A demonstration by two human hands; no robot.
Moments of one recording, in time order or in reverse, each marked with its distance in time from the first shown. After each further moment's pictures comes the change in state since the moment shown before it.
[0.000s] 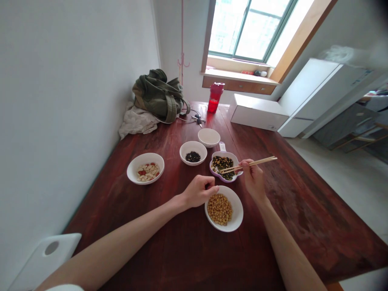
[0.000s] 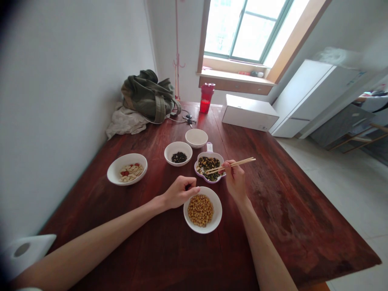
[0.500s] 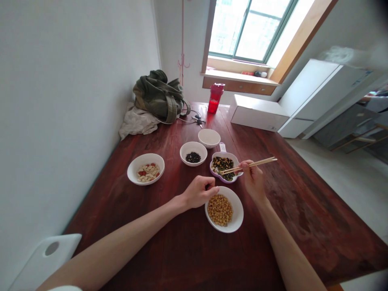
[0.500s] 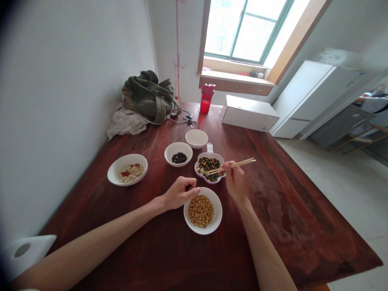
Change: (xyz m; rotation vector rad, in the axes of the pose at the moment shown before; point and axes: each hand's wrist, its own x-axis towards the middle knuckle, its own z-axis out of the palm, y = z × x) left_hand -0.001 0.000 0.000 -0.015 0.000 -0.005; right_hand -0.001 0.001 0.001 -0.021 -0.005 -0.005
